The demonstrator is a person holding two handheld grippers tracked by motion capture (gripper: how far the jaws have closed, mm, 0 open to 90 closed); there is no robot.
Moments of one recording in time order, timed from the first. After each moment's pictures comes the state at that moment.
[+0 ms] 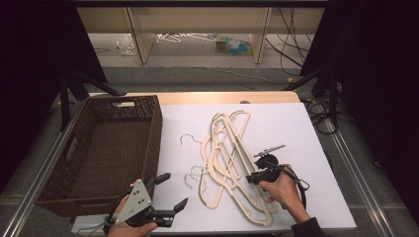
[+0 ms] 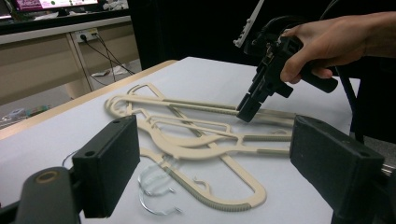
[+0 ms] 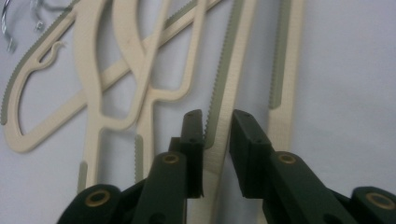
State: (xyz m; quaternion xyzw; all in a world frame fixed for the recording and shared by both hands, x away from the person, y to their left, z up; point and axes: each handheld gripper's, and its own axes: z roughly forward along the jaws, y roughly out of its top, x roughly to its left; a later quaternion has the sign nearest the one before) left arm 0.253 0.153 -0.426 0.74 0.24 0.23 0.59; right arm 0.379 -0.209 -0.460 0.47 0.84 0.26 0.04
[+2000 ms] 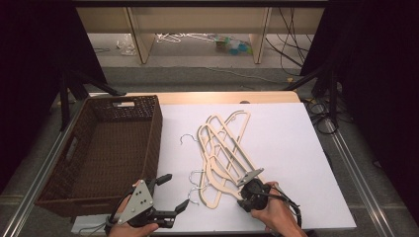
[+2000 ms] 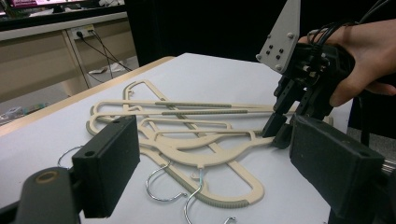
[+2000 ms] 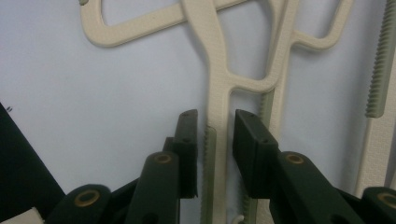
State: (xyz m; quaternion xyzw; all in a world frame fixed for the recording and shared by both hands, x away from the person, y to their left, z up) left arm 0.254 0.150 -0.429 0.74 0.24 0.23 0.59; right arm 0.318 -0.168 -0.466 0.33 0.92 0.20 0.07
